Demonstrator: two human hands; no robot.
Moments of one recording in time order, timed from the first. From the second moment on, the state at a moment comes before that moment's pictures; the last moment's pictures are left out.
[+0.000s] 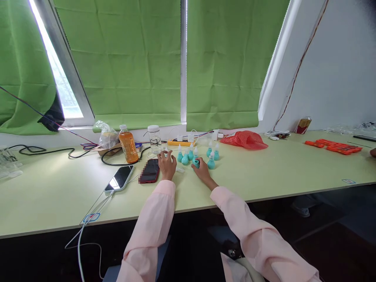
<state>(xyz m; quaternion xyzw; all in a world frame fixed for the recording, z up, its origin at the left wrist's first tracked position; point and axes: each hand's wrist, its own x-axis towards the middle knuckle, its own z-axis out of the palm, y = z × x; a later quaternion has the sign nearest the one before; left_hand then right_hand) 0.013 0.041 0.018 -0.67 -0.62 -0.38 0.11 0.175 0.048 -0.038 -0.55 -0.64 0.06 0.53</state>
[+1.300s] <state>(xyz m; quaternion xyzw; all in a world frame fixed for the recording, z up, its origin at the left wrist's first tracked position) 0.023 0.040 0.013 -0.72 -0.50 -0.49 0.03 0.158 0.014 -0.020 -0.44 -0.73 -0.13 0.51</state>
